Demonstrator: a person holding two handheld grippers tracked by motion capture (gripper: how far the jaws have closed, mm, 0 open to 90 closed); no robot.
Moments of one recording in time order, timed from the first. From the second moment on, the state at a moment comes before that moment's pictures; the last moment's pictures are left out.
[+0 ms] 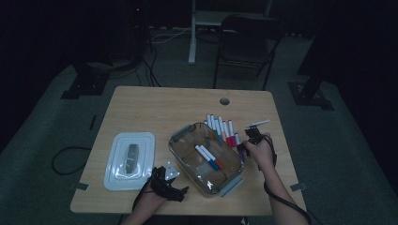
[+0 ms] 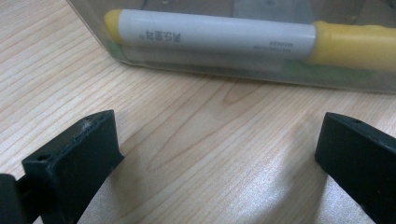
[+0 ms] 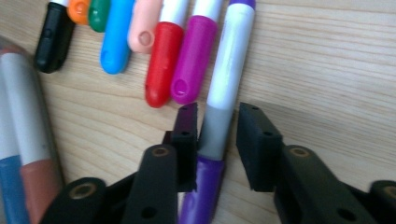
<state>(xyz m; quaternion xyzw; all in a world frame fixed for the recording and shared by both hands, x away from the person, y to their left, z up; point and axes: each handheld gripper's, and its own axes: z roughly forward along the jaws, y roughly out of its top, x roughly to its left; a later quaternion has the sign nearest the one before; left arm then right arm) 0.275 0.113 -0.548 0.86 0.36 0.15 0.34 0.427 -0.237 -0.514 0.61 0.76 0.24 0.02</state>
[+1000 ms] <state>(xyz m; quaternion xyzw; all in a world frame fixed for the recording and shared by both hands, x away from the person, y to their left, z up) 0.275 0.113 -0.548 0.86 0.36 0.15 0.34 0.406 -0.276 -0.461 0.62 0.71 0.33 0.02</state>
